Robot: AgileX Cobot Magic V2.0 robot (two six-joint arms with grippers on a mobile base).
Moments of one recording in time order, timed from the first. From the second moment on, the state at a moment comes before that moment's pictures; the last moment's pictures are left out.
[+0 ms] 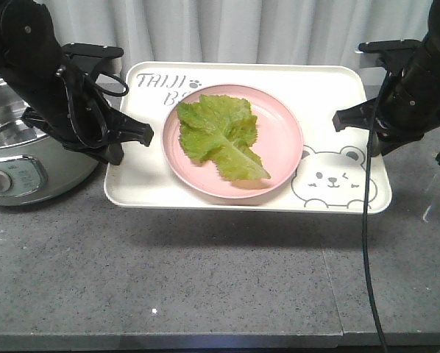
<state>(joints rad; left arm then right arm) -0.37 1.74 -1.70 -0.05 1.22 -0.10 0.15 1.77 -1.72 -0.02 1.27 0.02</state>
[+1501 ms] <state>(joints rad) -0.37 1.74 -1.70 -0.05 1.22 -0.10 0.15 1.77 -1.72 -0.01 1.27 0.02</state>
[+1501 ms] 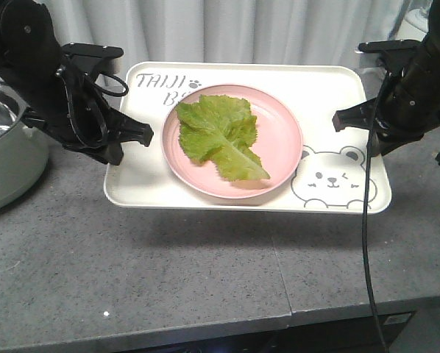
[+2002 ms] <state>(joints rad) -0.37 1.74 -1.70 -0.05 1.22 -0.10 0.15 1.77 -1.72 -0.01 1.27 0.02</state>
